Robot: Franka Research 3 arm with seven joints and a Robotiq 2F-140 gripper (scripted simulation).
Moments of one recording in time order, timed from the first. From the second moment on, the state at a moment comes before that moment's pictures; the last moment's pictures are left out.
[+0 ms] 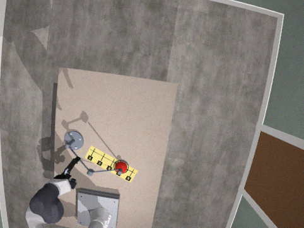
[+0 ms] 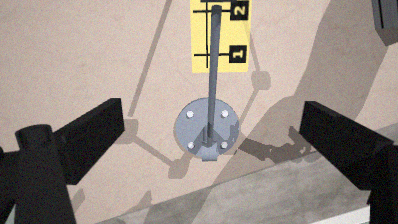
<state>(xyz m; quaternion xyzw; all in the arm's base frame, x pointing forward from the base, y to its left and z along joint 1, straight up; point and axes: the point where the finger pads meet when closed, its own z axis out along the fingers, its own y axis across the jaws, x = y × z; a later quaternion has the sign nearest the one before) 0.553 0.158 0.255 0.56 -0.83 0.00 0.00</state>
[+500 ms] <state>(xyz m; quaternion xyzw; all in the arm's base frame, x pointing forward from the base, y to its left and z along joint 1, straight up) 0.556 0.160 0.306 0.56 -0.83 0.00 0.00</state>
